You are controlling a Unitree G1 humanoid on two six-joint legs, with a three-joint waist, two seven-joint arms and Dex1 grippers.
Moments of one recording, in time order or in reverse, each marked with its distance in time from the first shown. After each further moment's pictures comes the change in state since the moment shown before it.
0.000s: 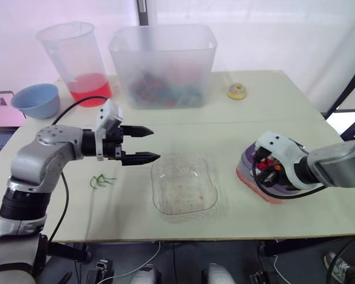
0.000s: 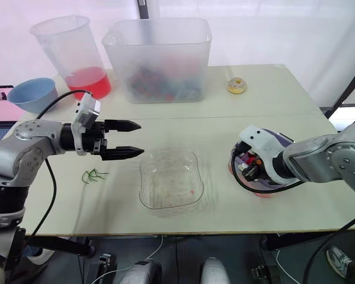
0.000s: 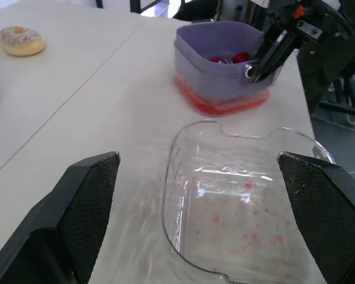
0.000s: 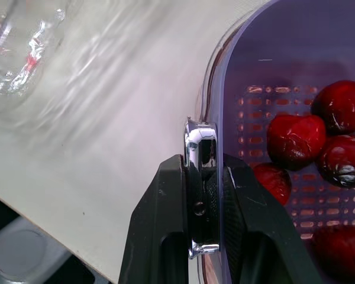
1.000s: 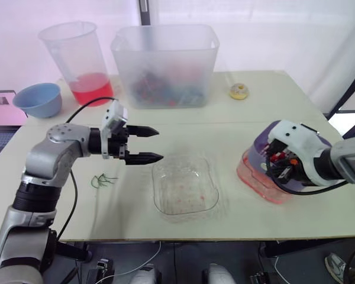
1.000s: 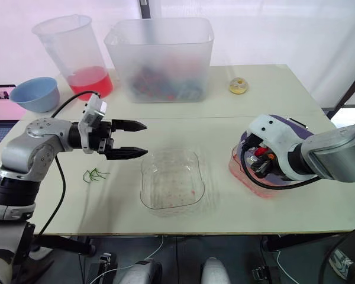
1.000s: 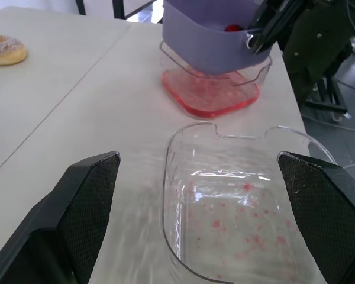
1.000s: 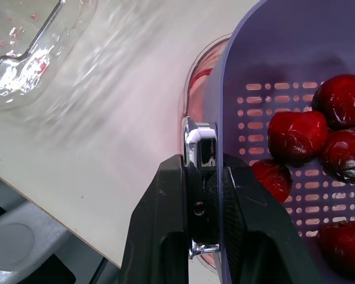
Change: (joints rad) left arm -0.051 -0.052 -0.057 0.130 0.063 -0.106 -0.088; right arm -0.024 -0.186 -0.055 -0.020 0.267 -0.044 -0.146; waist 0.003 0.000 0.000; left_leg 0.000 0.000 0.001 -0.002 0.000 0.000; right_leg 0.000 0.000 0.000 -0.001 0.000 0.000
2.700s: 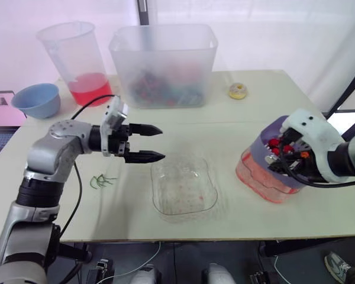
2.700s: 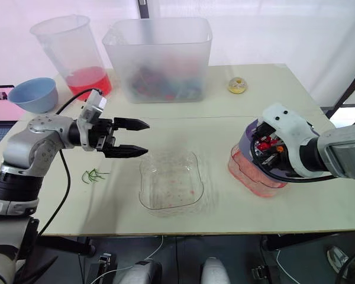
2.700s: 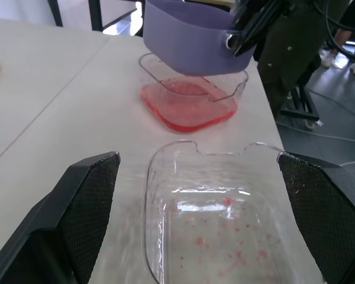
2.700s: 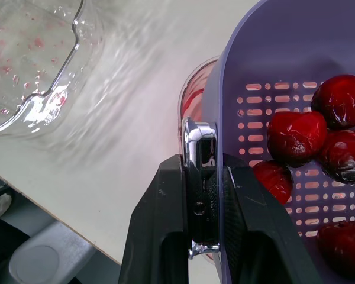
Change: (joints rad) left arm -0.040 -0.017 0.027 0.014 -0.044 0.050 -0.056; right arm 0.070 -0.142 -0.016 0.037 0.118 -0.184 0.032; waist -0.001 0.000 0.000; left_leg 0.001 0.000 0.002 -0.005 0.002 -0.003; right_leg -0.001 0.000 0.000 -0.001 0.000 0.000
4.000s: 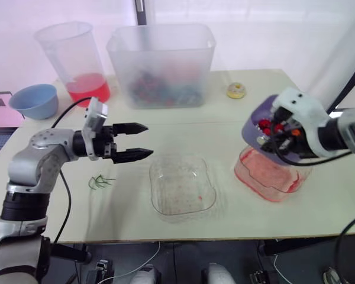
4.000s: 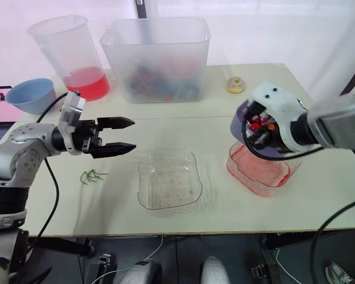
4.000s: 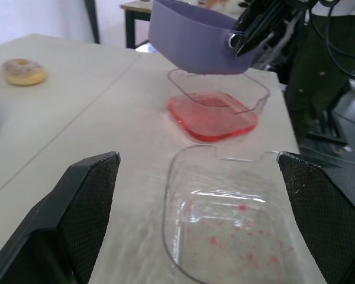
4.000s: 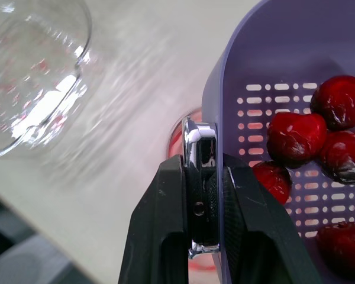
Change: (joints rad) left arm 0.155 0.042 0.132 -0.061 -0.058 -0.034 0.089; right arm -0.415 0.268 0.259 0.105 -0.602 0.128 0.418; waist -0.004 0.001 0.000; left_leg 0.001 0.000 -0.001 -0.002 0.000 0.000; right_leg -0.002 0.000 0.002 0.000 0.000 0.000
